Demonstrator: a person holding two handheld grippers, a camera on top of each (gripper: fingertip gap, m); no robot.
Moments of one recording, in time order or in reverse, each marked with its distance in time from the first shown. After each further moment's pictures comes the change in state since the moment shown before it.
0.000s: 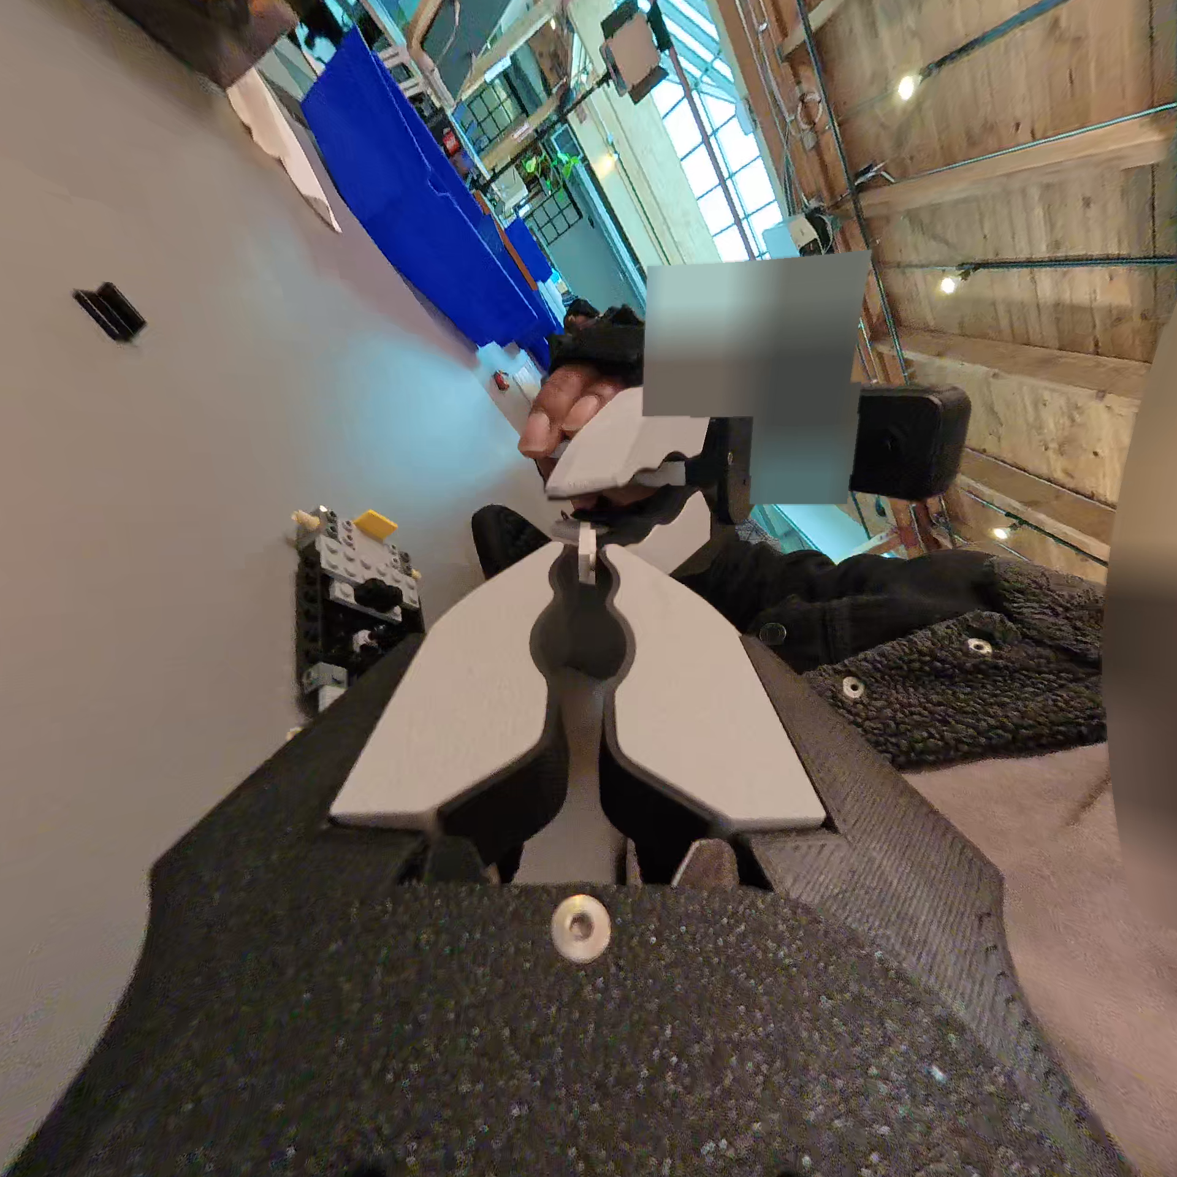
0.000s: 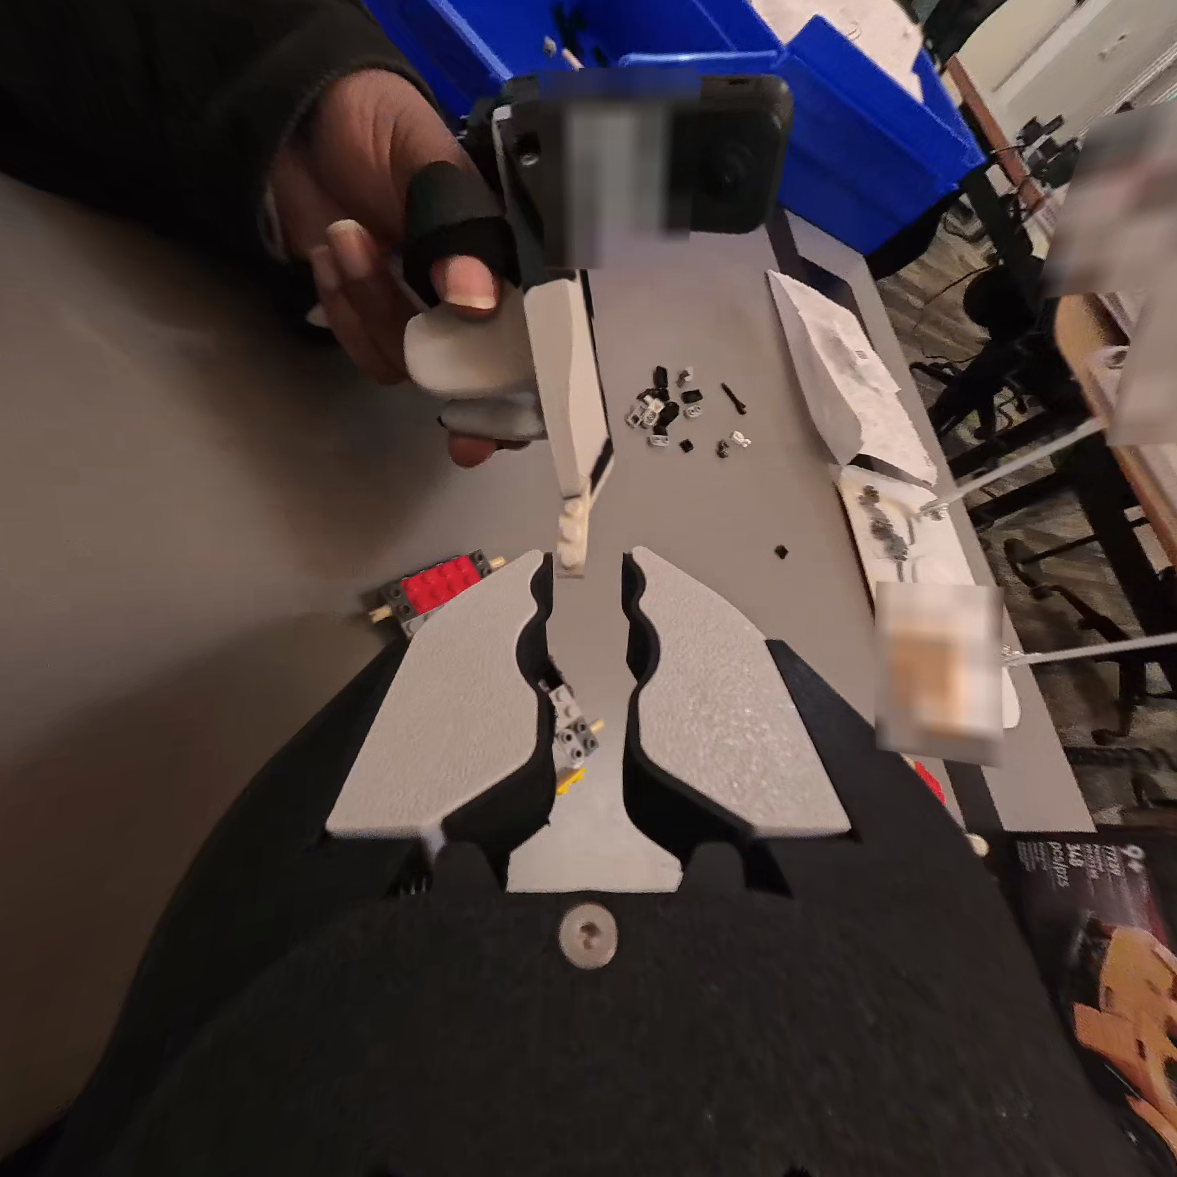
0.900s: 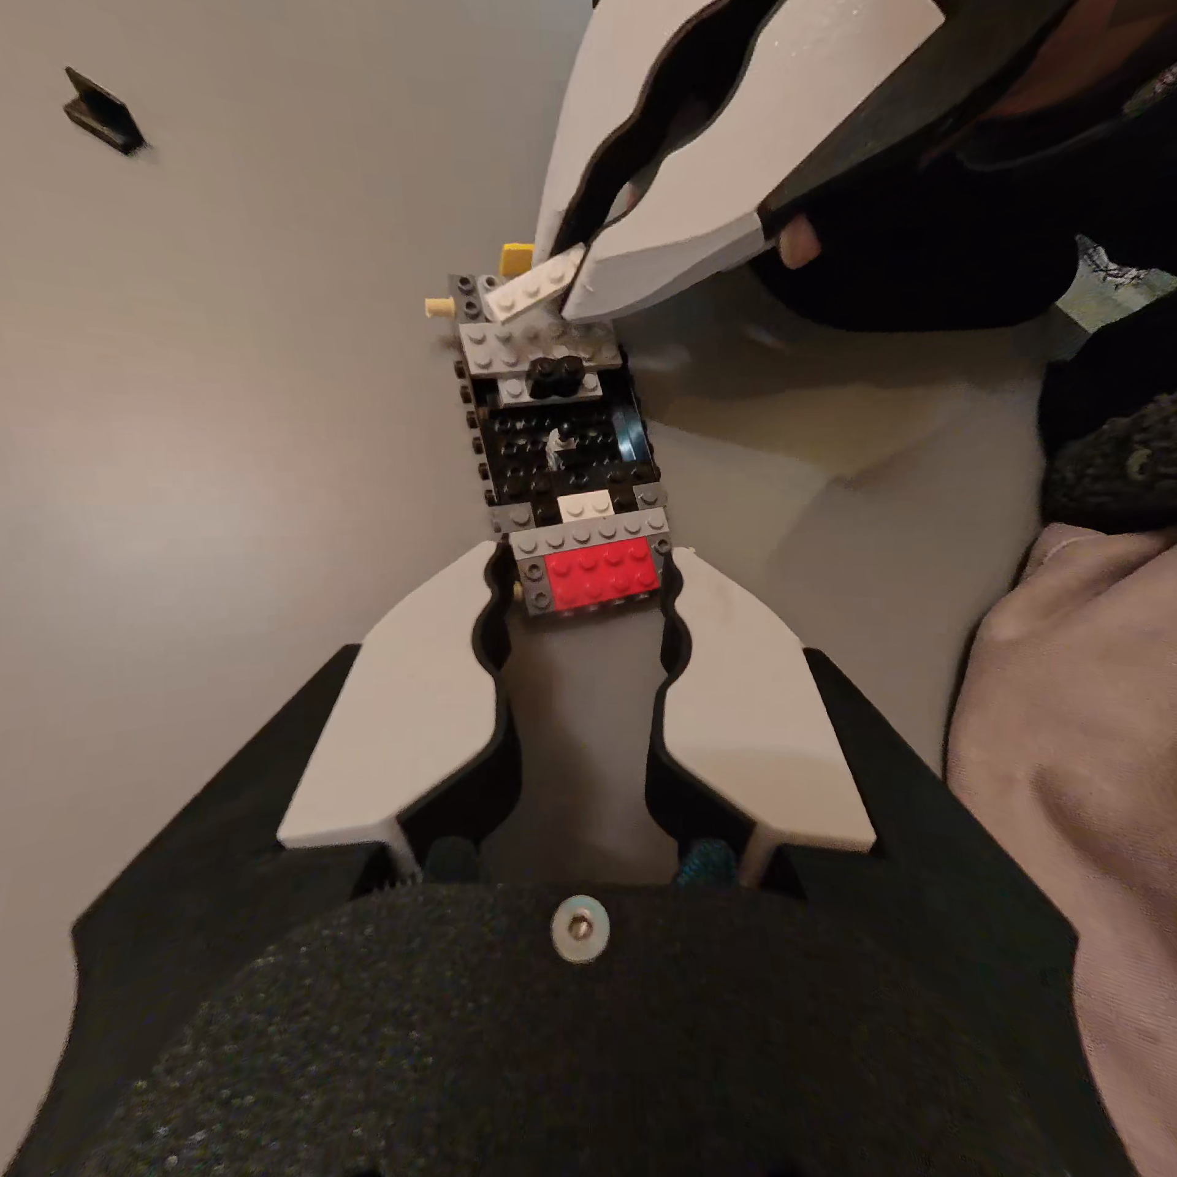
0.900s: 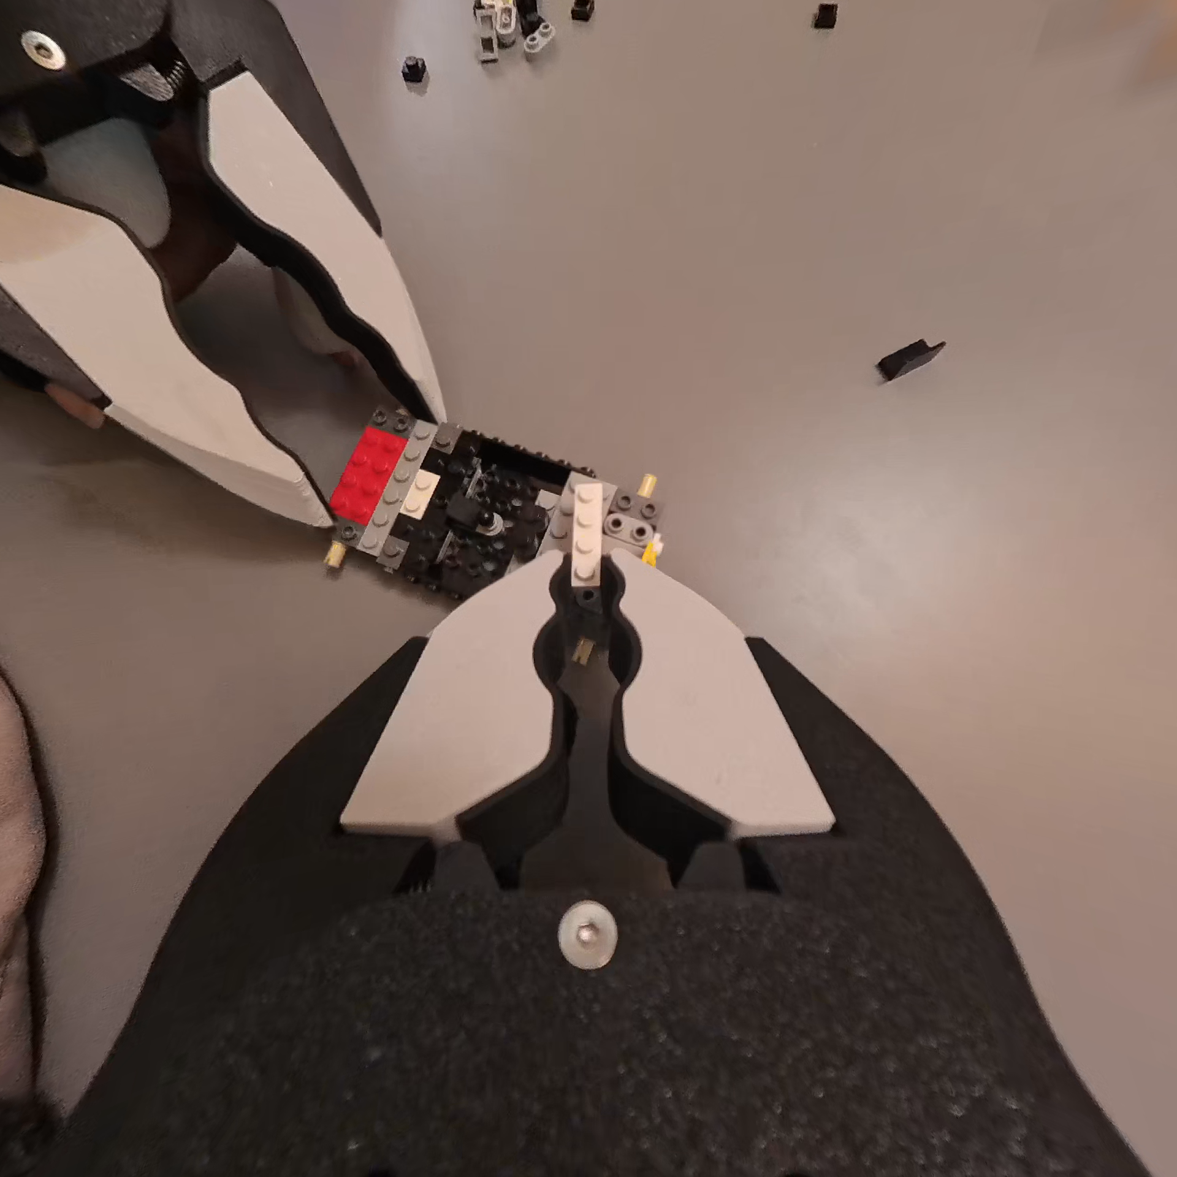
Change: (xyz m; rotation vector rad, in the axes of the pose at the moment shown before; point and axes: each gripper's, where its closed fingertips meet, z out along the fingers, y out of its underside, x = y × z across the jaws) left arm -0.065 0.078 -0.007 -0.625 -0.537 0.557; right arm -0.029 0.088 -0.006 -0.315 0.056 0.752
